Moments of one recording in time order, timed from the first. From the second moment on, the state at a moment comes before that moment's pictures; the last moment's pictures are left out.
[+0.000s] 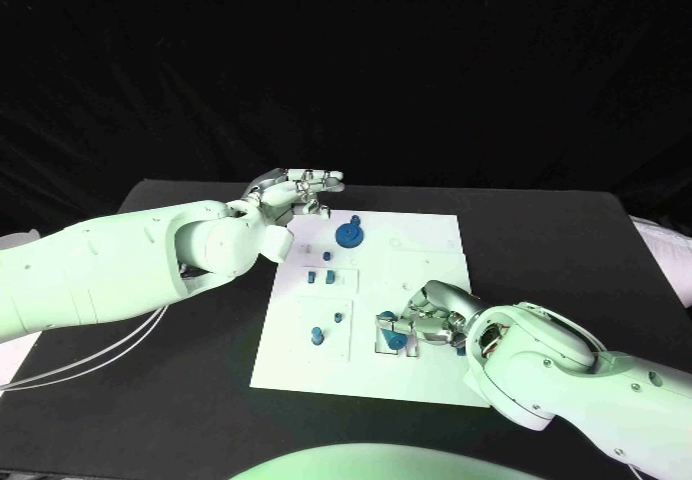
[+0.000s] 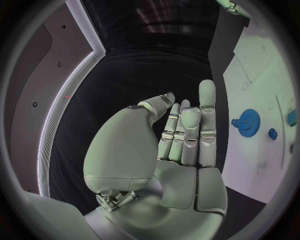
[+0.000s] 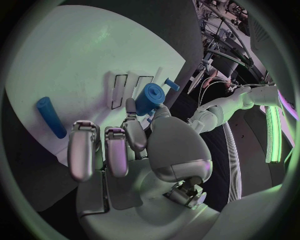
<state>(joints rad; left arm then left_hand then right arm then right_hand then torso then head) 1.21 -0.95 -0.04 1.55 0.12 -0.24 0.30 1.36 -0.16 0.53 -0.01 0.14 1.01 0.20 0.09 0.07 1.03 0.13 0.21 0.07 1.26 0.03 1.17 0.70 0.17 1.24 0.12 0.63 0.77 0.96 -0.77 0.03 1.84 -1.35 -0.28 -0.60 1.15 0.05 -0.20 0.29 0.29 1.09 0.05 0.34 0.32 1.43 0.01 1.30 1.15 1.47 -0.09 1.53 1.31 0.08 1.47 0.02 1.40 1.28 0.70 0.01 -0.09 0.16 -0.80</state>
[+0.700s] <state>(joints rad) 1.21 -0.95 -0.04 1.55 0.12 -0.23 0.30 1.36 -0.16 0.53 -0.01 0.14 1.01 0.20 0.09 0.07 1.03 0.12 0.21 0.07 1.26 0.03 1.17 0.69 0.17 1.24 0.12 0.63 0.77 0.96 -0.78 0.02 1.84 -1.40 -0.27 -0.60 1.10 0.00 -0.25 0.28 0.10 1.08 0.05 0.33 0.38 1.47 -0.02 1.26 1.31 1.46 -0.09 1.52 1.31 0.08 1.47 0.02 1.39 1.25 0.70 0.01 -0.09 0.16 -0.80</state>
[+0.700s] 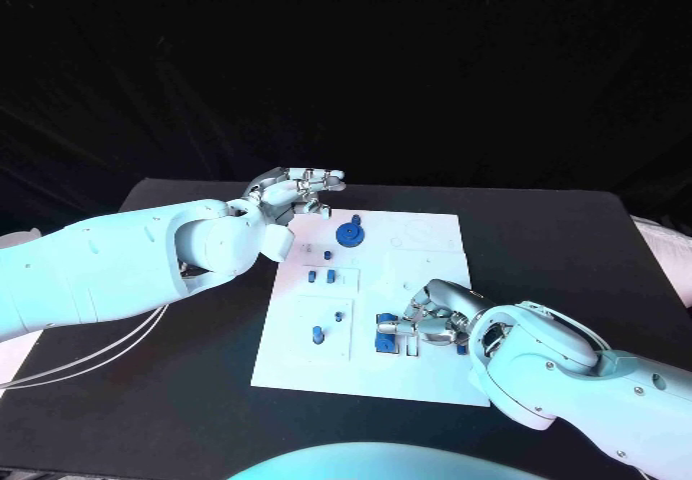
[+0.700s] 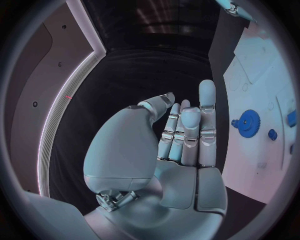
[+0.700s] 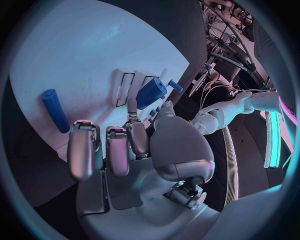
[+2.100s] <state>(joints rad) 1.21 -0.95 -0.04 1.55 0.12 -0.23 0.30 1.36 -0.16 0.53 -0.01 0.14 1.01 0.20 0.09 0.07 1.03 0.12 0.22 0.07 1.26 0.03 1.17 0.69 0.17 1.24 0.12 0.63 0.77 0.94 -0.78 0.02 1.84 -1.56 -0.27 -0.58 1.30 0.01 -0.20 0.18 0.12 1.09 0.04 0.37 0.43 1.46 -0.03 1.26 1.42 1.47 -0.10 1.53 1.31 0.08 1.47 0.01 1.40 1.28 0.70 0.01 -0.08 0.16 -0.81</state>
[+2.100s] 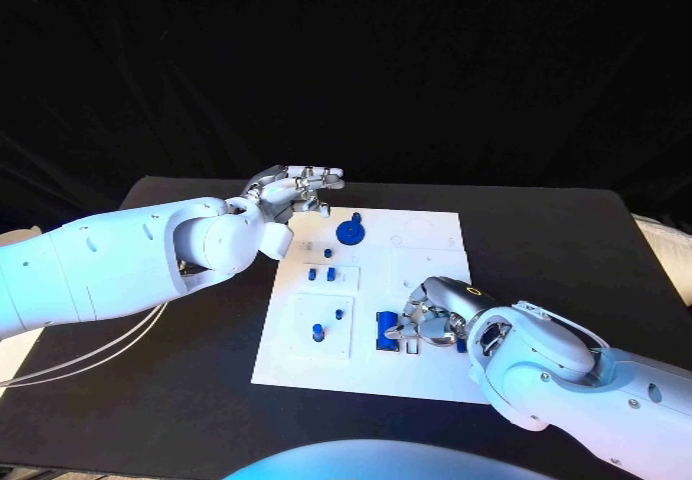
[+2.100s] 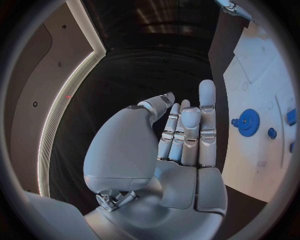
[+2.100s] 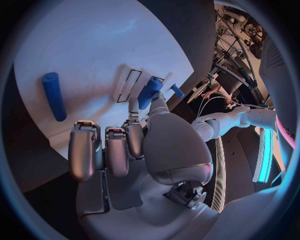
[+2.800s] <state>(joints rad) 1.21 -0.95 -0.04 1.56 0.12 -0.23 0.30 1.36 -0.16 0.52 -0.01 0.14 1.01 0.19 0.09 0.07 1.03 0.12 0.22 0.07 1.26 0.03 1.18 0.69 0.17 1.24 0.12 0.63 0.77 0.95 -1.04 0.03 1.92 -1.43 -0.34 -0.50 1.34 0.05 -0.16 0.16 0.17 1.01 0.08 0.25 0.36 1.46 0.00 1.34 1.43 1.47 -0.08 1.54 1.31 0.06 1.47 0.02 1.41 1.31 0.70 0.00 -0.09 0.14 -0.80</state>
